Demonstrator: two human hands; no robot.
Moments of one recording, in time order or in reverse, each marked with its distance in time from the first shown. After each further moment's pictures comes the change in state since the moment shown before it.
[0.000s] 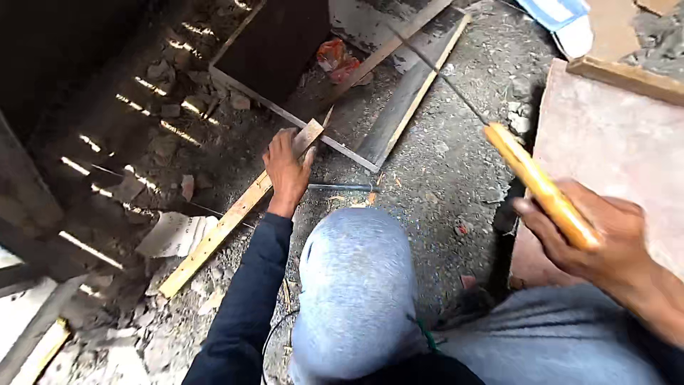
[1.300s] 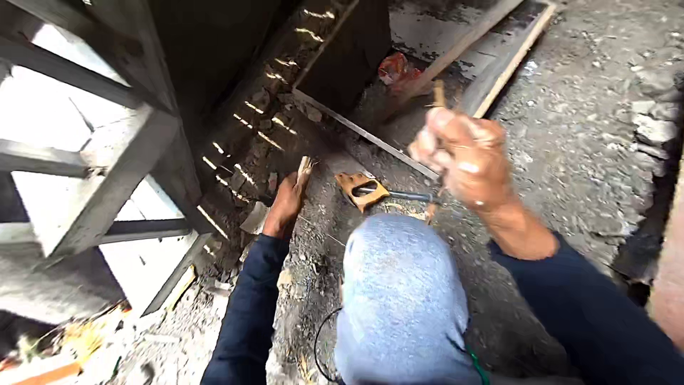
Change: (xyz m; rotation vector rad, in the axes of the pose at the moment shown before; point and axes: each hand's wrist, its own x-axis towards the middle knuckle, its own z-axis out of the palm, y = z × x) left_hand -0.042 -0.069 -0.132 -0.164 -0.327 -0.455; right_hand 0.132 -0.126 0.104 1.378 0.060 -0.004
